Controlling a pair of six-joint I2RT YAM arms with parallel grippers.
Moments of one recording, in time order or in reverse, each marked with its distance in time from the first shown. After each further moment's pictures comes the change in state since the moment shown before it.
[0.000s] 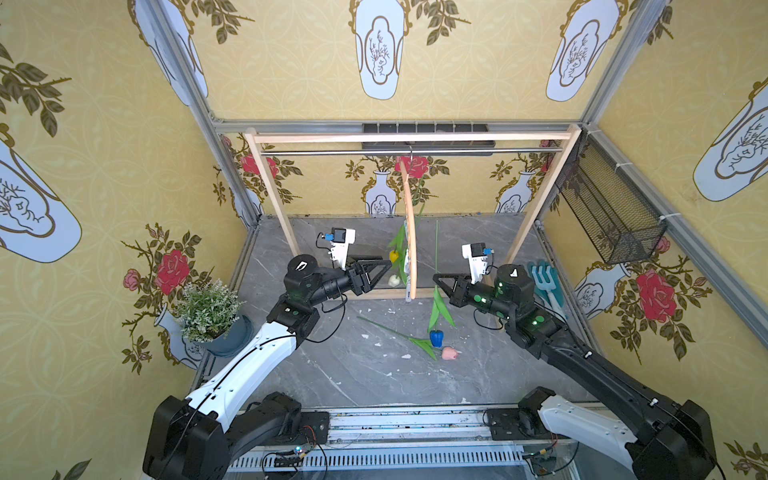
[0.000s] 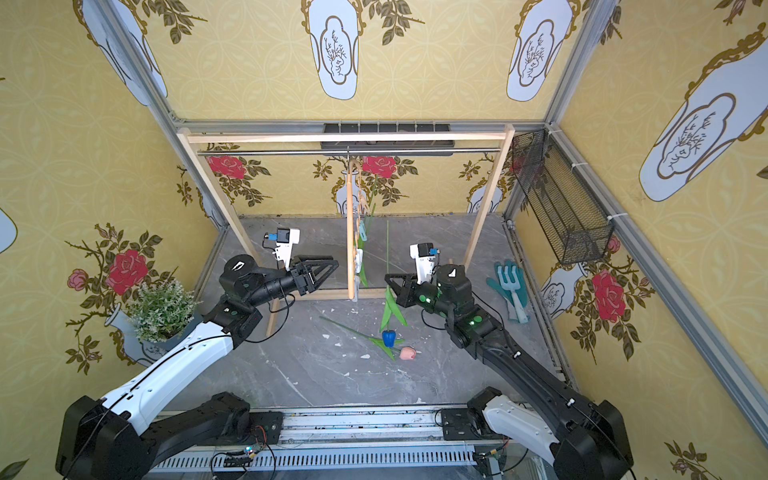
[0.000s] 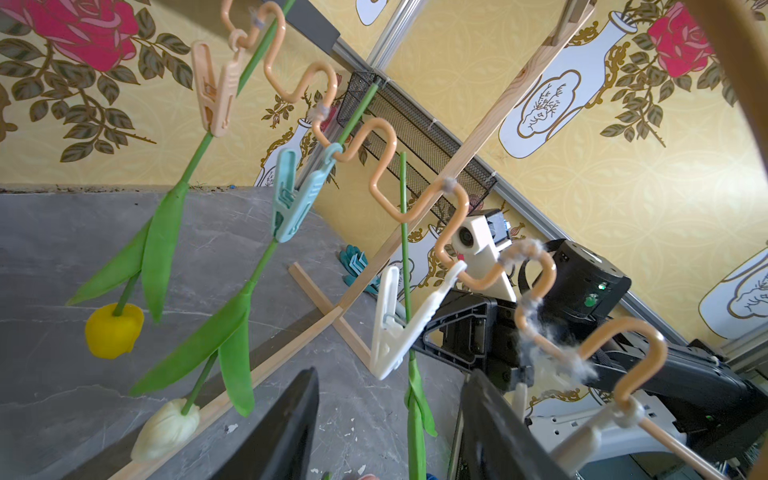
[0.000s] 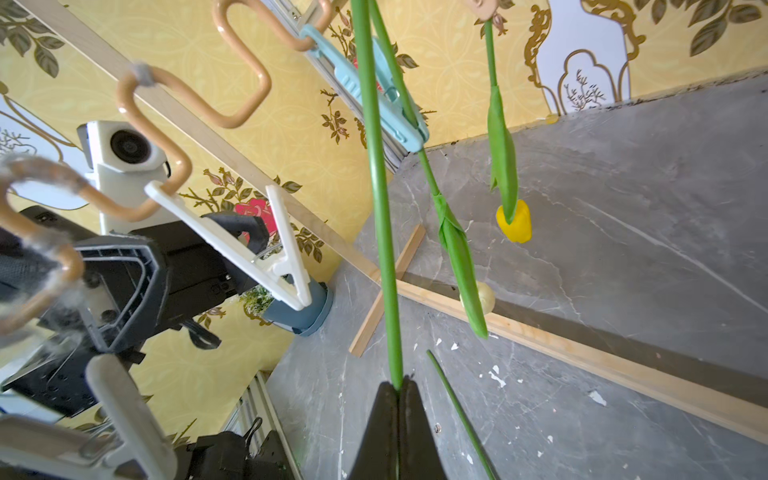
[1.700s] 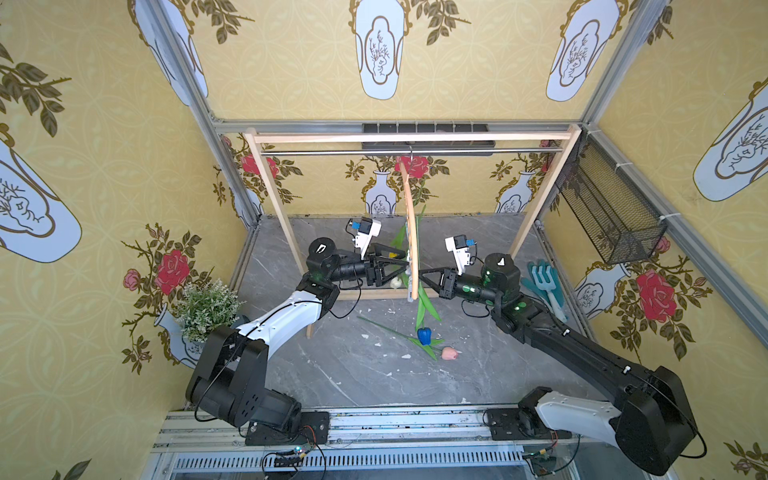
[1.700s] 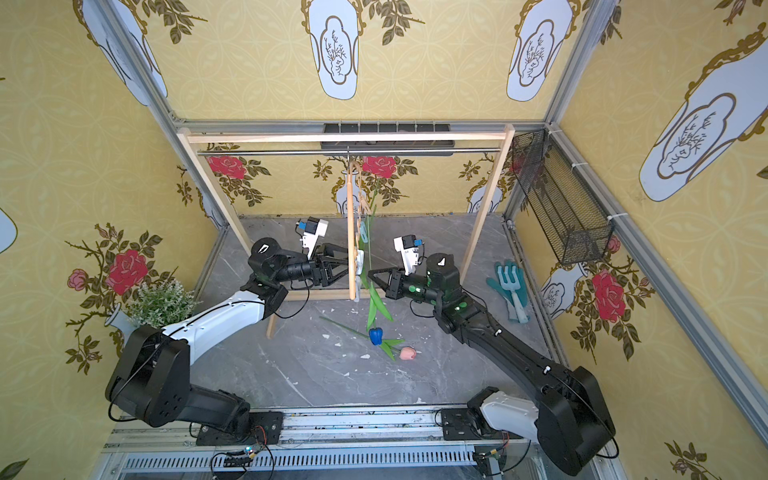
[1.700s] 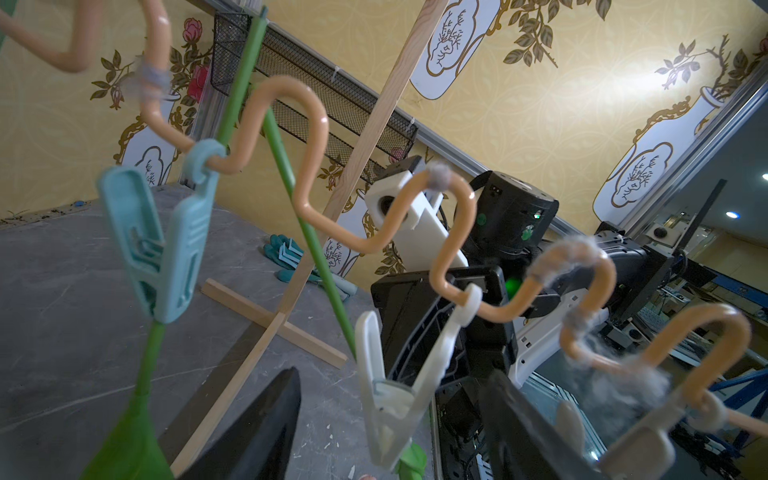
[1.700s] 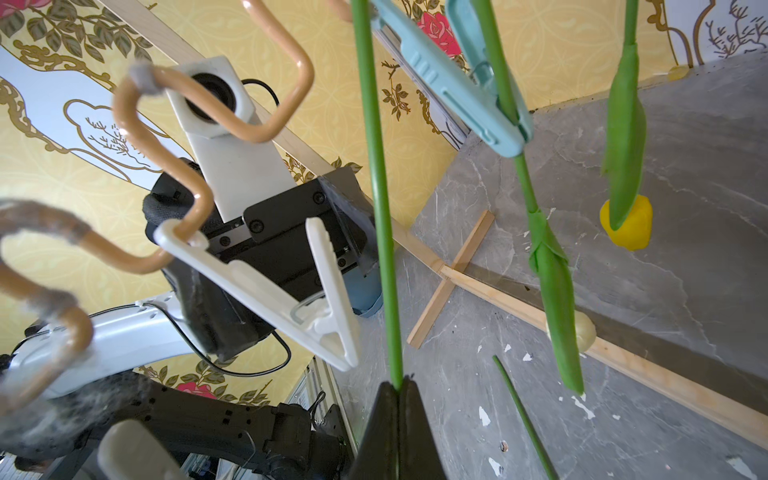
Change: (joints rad) left arm 0.000 0.358 0.126 0.378 0.345 -0.009; right arm 0.000 0.166 0.062 0.161 -0.197 0.084
